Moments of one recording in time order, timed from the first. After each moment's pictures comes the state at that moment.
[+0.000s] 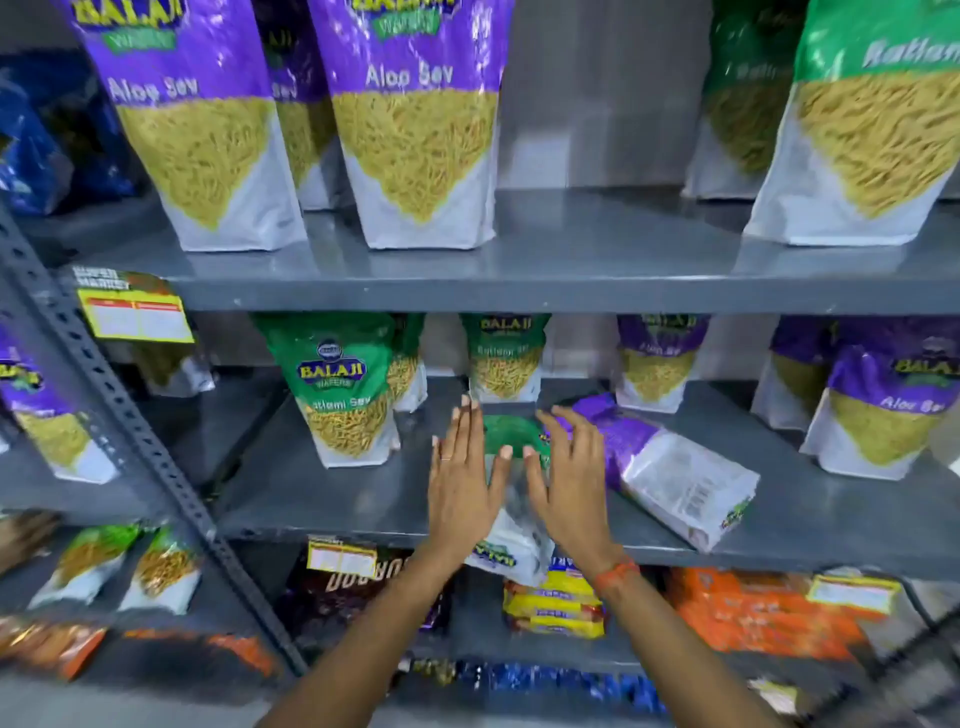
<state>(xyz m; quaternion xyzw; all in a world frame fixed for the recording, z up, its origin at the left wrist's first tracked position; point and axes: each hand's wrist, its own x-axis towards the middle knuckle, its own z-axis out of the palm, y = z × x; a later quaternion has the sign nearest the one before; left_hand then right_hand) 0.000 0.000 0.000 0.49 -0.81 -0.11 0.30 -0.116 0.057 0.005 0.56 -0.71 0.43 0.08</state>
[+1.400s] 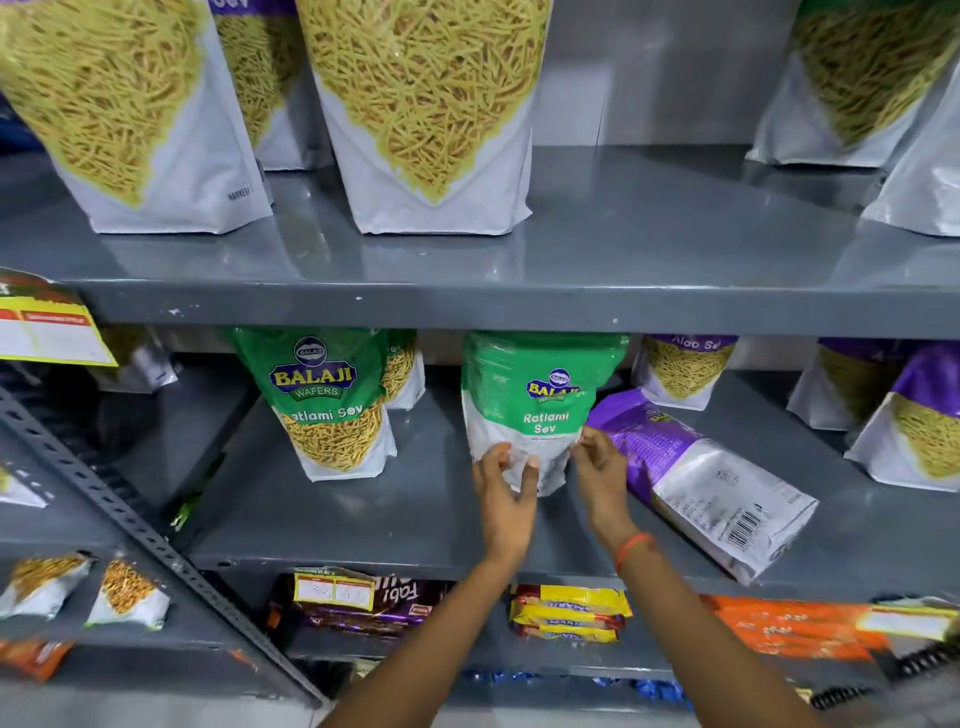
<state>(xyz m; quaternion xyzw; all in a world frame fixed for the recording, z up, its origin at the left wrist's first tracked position) -0.050 -0.049 -0.053 0.49 -0.58 -0.46 0.46 -0.162 -0.049 -0.058 0.27 -0.62 0.67 -0.30</state>
